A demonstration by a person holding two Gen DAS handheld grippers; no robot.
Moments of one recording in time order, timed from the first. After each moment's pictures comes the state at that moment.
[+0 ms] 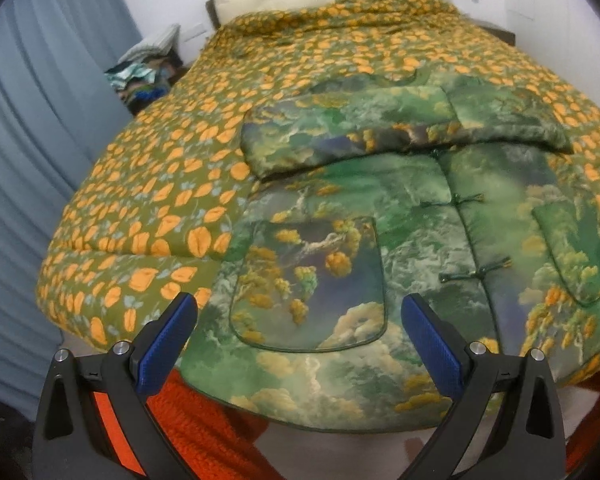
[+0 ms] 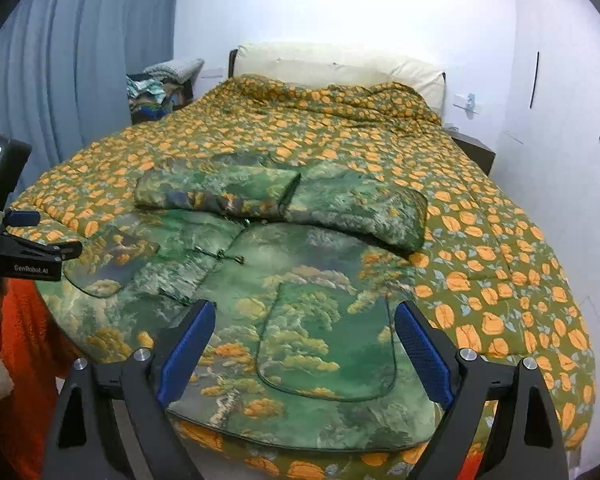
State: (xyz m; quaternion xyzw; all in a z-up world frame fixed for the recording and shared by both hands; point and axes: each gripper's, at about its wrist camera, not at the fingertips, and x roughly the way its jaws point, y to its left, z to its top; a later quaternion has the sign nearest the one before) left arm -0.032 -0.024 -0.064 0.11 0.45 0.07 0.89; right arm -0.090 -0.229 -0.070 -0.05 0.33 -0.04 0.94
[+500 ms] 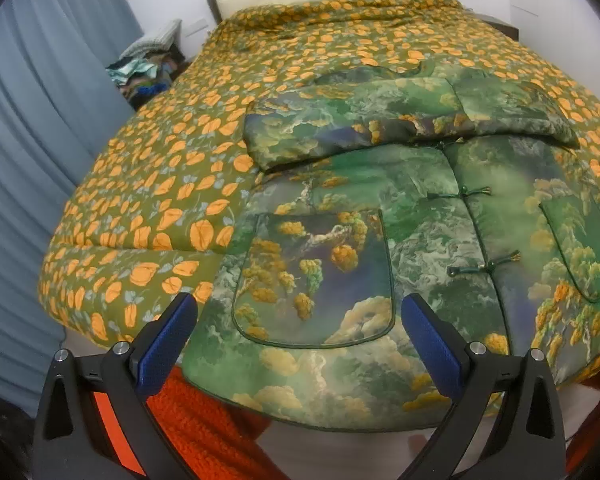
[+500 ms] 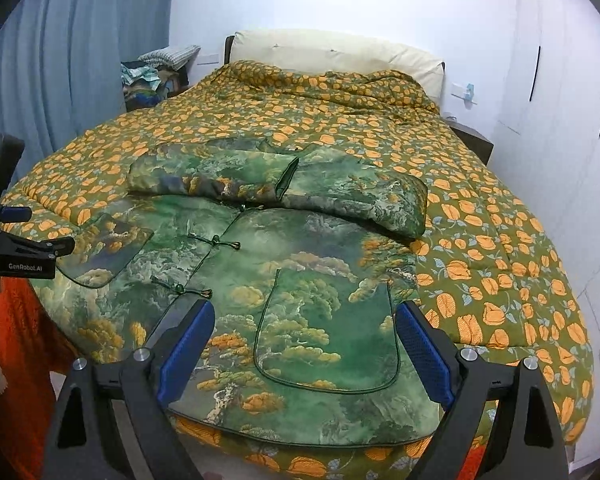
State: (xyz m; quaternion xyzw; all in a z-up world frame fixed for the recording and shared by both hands) left arm -0.030 -0.021 -0.068 0.11 0.45 0.08 0.88; right arm -0.083 -0.222 -0.077 -0.06 0.35 -0.04 0.94
